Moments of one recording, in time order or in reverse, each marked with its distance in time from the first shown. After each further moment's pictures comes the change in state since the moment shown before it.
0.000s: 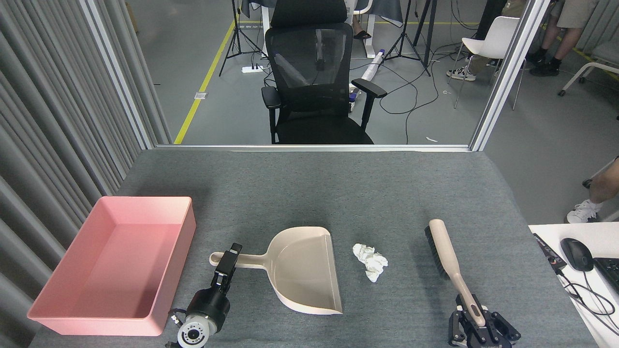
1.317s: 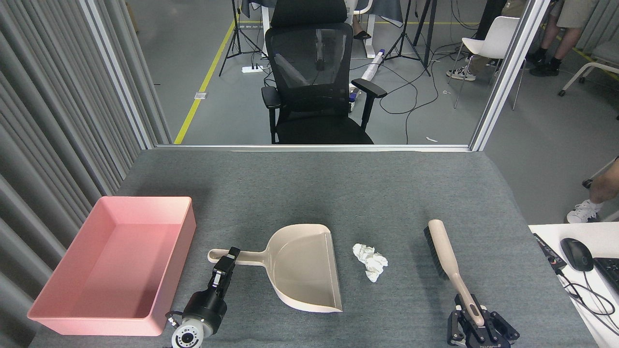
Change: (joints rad) left arm -0.013 -0.018 0.088 0.048 -0.003 -0.117 -0.088; right arm -0.003 0.006 0.001 0.000 -0.001 0.001 0.000
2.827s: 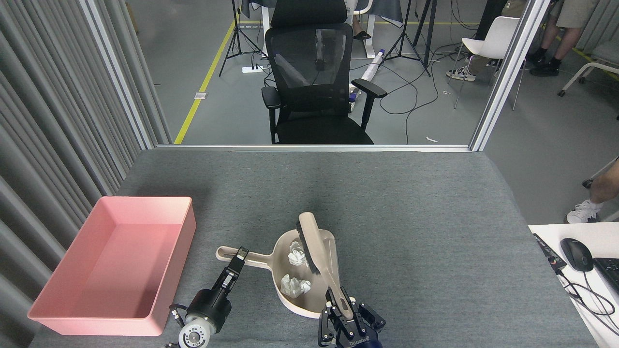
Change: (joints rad) left arm 0.000 -0.014 0.004 -0.018 -0.248 -0.039 0.008; right arm 0.000 0.204 0.523 -0.049 -0.016 0.231 -0.001
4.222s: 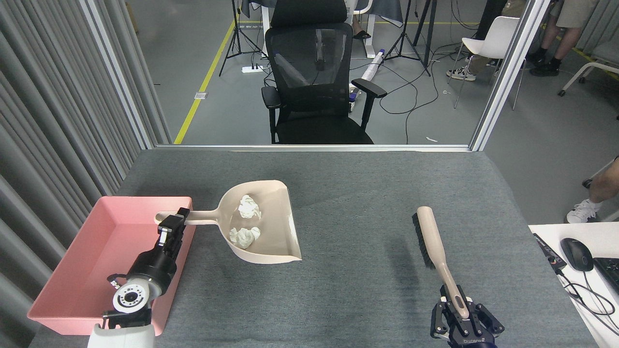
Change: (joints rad) left arm -0.045 0.144 0.093 -0.285 0.345 0.363 -0.122; right arm 0.052 -0.256 -0.303 -0.080 -0.116 -0.021 -0.008
